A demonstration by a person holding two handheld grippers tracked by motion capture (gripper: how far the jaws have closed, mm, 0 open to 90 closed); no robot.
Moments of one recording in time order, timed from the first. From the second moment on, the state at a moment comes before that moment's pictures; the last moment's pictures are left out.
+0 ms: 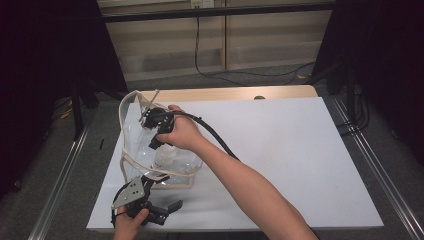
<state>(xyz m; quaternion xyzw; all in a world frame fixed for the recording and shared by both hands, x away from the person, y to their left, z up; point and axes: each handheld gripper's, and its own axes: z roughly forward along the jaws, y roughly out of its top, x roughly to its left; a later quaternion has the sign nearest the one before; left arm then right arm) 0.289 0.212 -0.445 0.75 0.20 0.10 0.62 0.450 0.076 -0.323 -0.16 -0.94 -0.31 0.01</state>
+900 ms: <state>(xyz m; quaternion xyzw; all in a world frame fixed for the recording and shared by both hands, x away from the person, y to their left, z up) 0.288 0.211 -0.444 0.75 0.20 0.10 0.62 0.437 0.053 -0.286 -0.17 -0.92 -0.36 -0.01</state>
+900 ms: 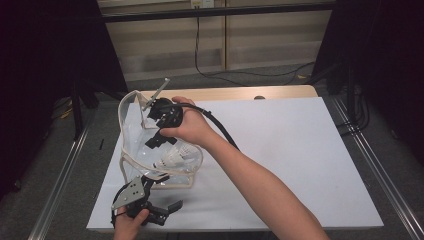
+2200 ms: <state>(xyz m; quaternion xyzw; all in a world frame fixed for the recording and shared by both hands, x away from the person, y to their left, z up) 0.287 0.212 -0.443 0.75 0.19 0.11 0.62 0.419 0.005 -0.258 -0.16 -0.91 -0.39 0.00</state>
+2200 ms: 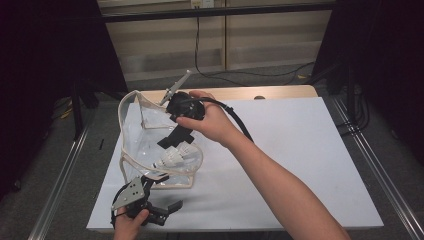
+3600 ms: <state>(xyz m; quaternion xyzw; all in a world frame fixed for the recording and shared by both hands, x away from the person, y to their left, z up) 0.287 0.213 -0.442 0.75 0.20 0.11 0.62 0.411 -0.066 -0.269 -0.18 -0.90 -0.41 0.00</state>
